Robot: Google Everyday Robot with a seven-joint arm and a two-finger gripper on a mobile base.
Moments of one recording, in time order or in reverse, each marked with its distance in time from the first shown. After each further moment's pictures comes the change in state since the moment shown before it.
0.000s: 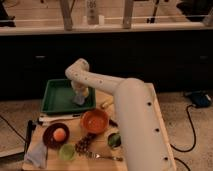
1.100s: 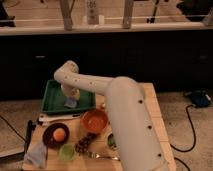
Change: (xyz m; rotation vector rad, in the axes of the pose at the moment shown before) arm -0.063 -0.020 -0.003 0.004 -0.044 -0.180
